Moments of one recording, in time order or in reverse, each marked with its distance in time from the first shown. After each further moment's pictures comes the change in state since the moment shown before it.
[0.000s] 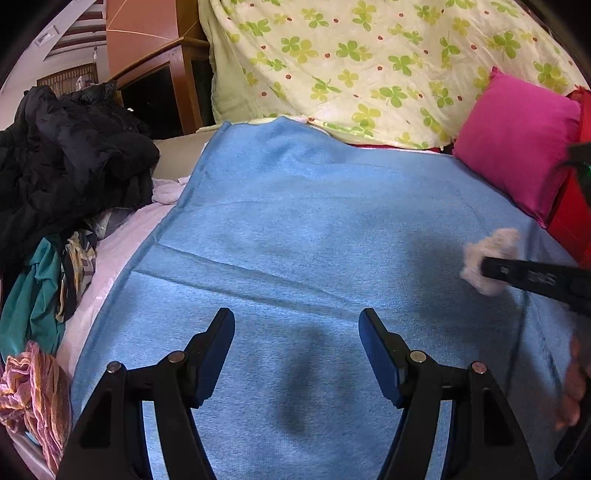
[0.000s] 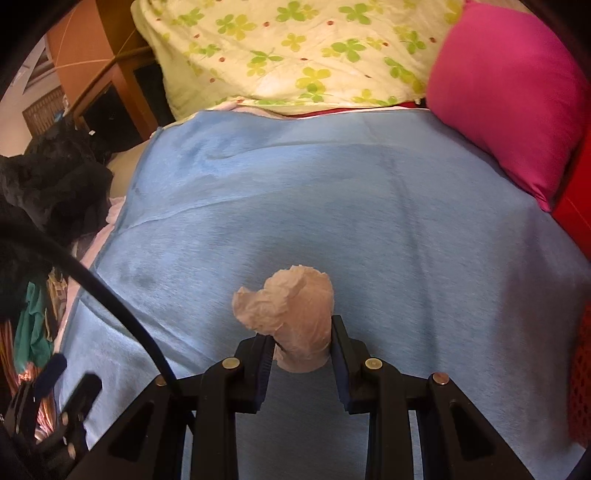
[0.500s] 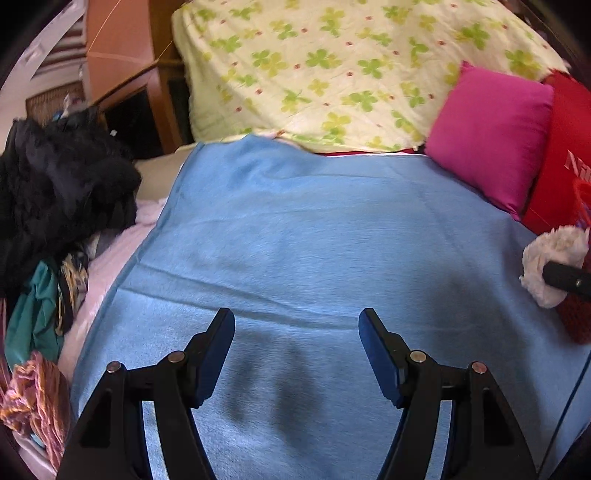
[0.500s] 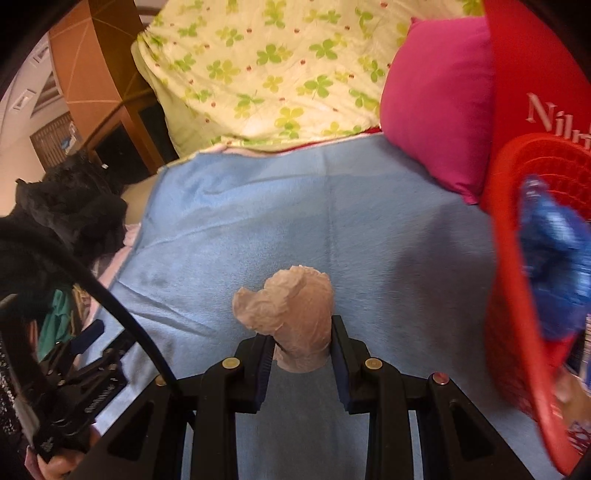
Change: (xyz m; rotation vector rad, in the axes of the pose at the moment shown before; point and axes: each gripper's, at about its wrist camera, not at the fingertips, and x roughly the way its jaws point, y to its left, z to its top) left arm -0.038 -0.056 0.002 0.081 -0.046 -0.024; right arm -0.110 -0.064 -0.033 0.042 -0.114 0.039
